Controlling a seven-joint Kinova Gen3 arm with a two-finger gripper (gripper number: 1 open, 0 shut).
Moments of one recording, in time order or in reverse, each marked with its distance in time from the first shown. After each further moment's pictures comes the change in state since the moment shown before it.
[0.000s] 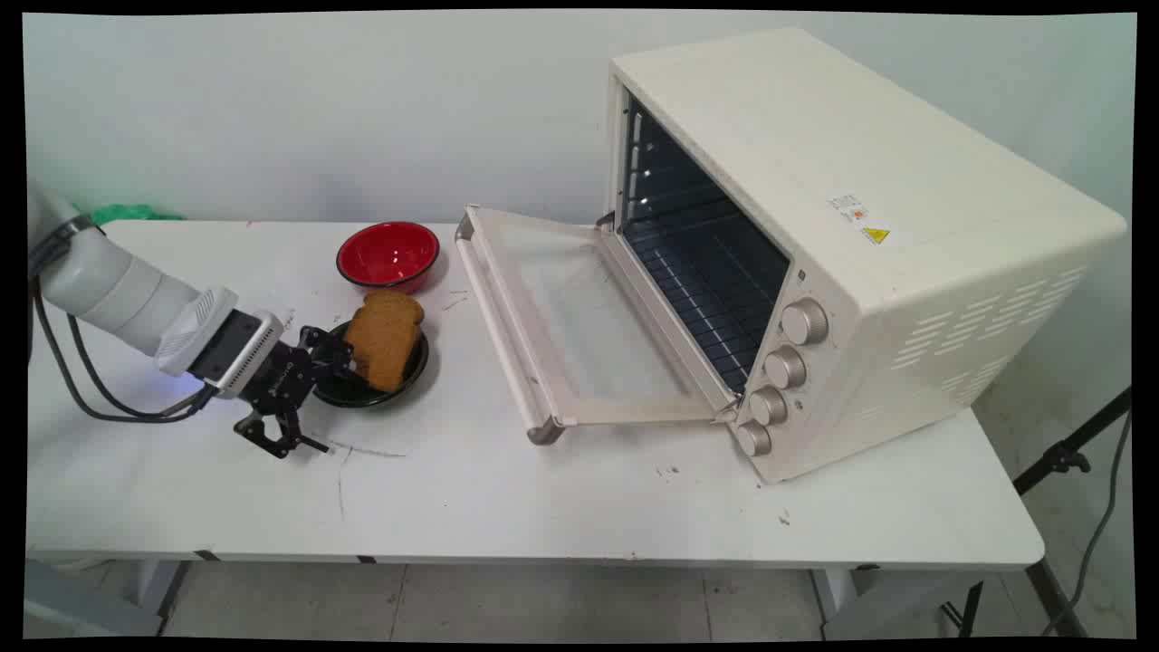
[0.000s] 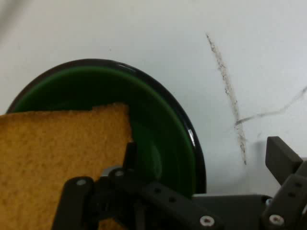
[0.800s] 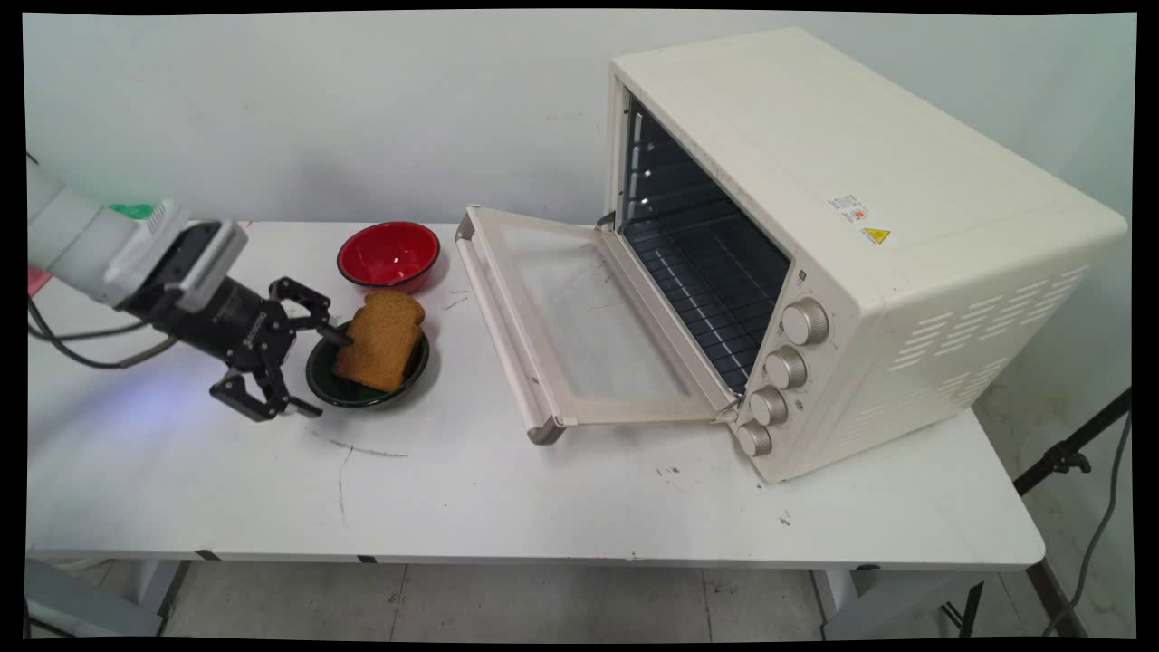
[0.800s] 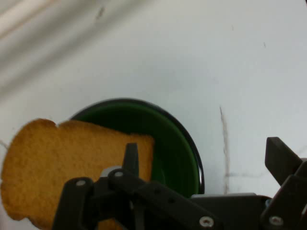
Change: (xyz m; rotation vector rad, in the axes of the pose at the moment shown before) arm 0.019 -0.021 -0.069 0.009 0.127 -0.316
